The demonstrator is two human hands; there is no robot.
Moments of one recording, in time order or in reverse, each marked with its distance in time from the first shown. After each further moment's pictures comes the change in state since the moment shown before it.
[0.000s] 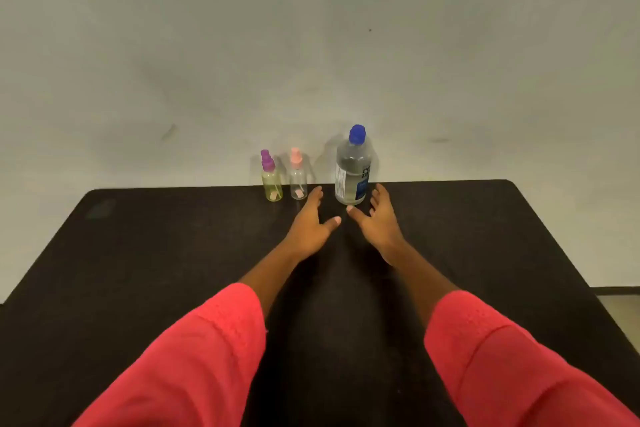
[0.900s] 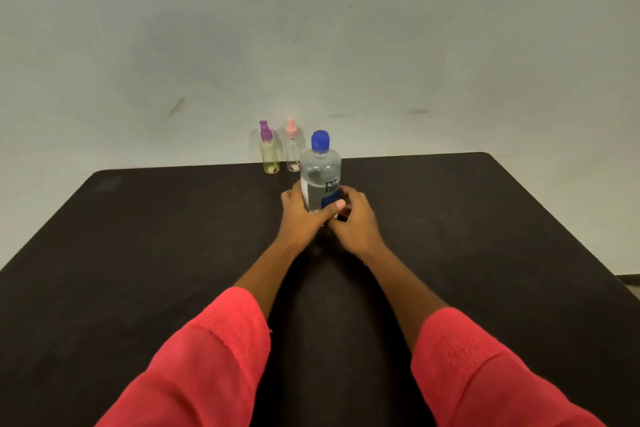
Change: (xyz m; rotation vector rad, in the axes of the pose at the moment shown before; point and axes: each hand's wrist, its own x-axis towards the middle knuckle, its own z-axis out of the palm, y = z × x) left_hand -0.077 -0.020 0.020 -0.143 0.235 0.178; right_hand -0.095 0.029 0.024 -0.175 0.033 -0.331
